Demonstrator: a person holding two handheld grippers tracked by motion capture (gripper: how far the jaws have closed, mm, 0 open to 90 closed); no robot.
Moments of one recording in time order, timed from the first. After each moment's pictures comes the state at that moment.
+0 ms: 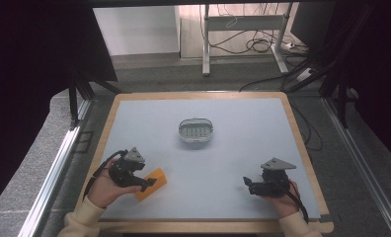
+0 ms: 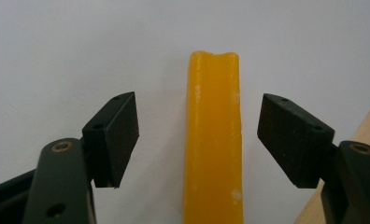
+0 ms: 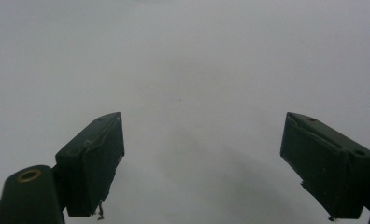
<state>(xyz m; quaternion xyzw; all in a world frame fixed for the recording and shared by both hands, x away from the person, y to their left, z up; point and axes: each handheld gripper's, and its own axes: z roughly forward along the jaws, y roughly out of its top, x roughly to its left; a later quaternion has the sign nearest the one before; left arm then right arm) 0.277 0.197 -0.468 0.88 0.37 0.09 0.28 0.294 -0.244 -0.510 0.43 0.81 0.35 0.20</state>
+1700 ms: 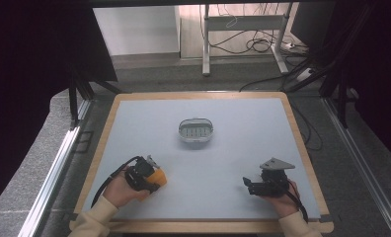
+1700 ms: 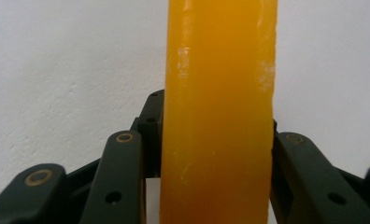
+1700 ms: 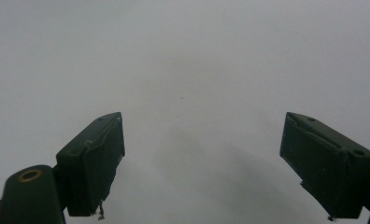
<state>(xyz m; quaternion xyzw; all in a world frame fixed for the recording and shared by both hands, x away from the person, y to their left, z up) 0.291 0.169 -0.504 0.91 0.38 0.04 0.18 0.295 -0.243 -0.511 0.42 0.81 0.35 0.20</state>
